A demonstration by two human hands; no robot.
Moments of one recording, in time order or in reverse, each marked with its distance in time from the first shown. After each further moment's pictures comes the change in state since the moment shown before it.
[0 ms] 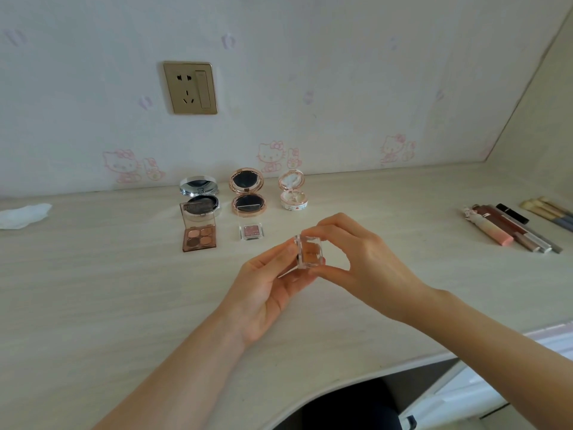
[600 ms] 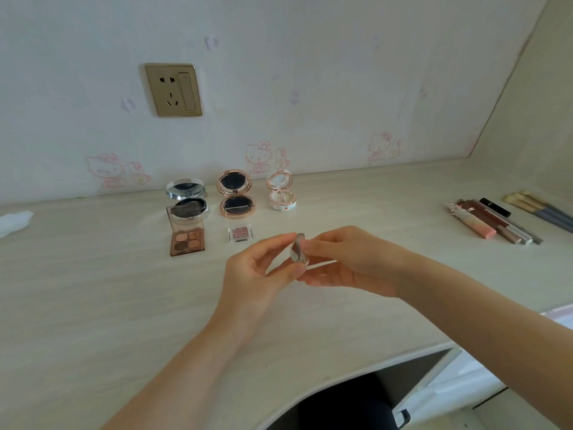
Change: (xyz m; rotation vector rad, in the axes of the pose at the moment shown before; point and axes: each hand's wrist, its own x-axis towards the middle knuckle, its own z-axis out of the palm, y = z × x) left_hand -0.001 -0.008 -0.001 0.541 0.046 0.397; right_hand 0.018 0.006 -0.009 1.143 -0.307 0.824
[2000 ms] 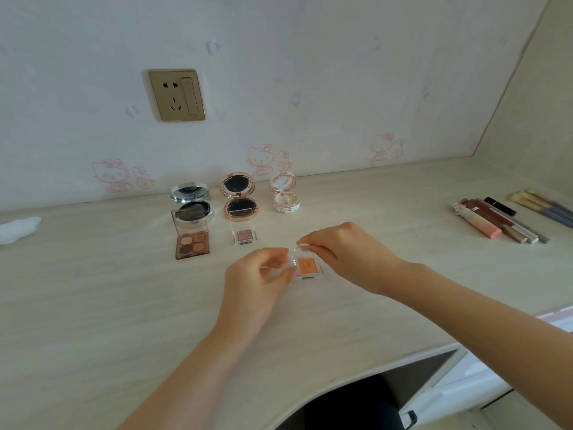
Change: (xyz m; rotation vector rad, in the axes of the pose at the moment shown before) left_hand 0.003 -0.006 -0.009 0.644 0.152 0.067; right_hand 0.018 0.008 -0.005 -1.353 0.270 -0.622
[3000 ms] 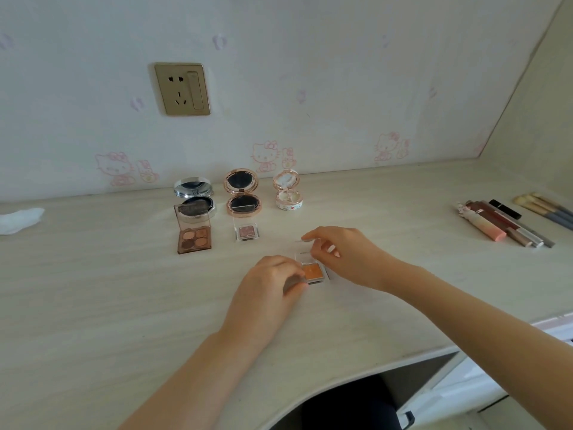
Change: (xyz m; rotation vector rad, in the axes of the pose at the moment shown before) left_hand -0.009 -0.003 0.007 0.381 -0.153 0.284; right_hand 0.005 0.021 0.021 0.275 -0.063 0.164
